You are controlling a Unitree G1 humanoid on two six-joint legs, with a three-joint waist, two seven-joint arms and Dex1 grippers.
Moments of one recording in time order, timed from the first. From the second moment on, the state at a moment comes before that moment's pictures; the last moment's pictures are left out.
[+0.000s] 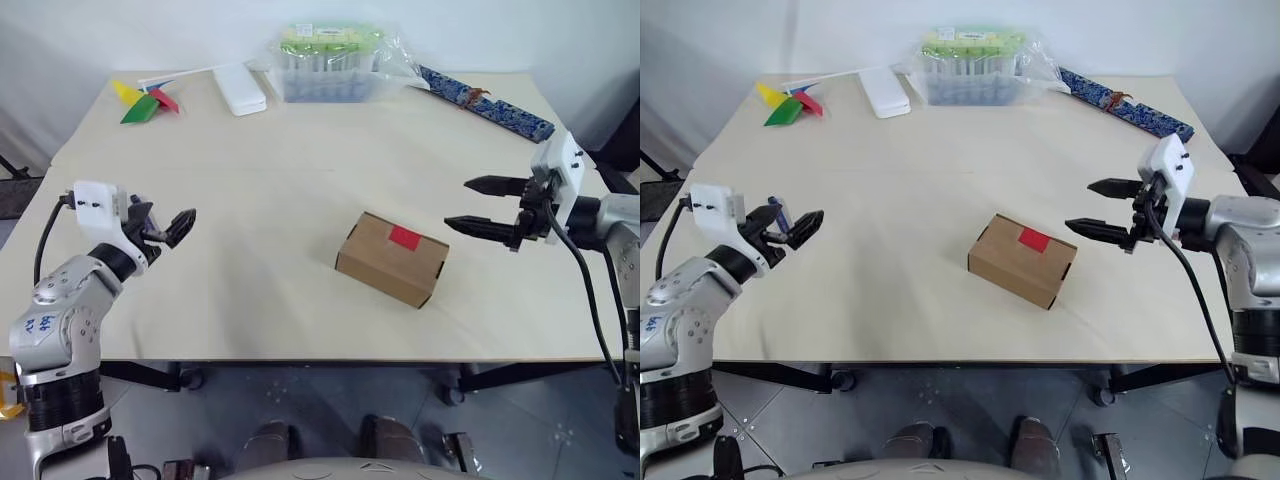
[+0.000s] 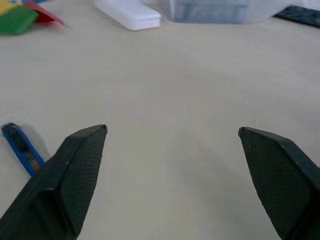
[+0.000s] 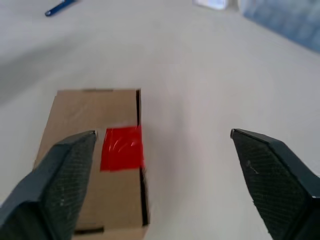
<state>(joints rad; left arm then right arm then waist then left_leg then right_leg) -0.41 0.53 0.42 -0.14 -0.43 0.71 -0.28 -0.71 -0.85 -0.11 0.21 0.43 0.46 1.18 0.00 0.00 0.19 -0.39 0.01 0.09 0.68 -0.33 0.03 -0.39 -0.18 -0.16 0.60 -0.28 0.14</state>
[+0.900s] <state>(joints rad) -0.83 0.38 0.50 0.38 -0.20 0.85 0.39 -0.78 -0.77 -0.04 0.29 0.38 0.38 1.22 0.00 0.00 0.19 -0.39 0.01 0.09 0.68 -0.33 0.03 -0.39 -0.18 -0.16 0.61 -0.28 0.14</state>
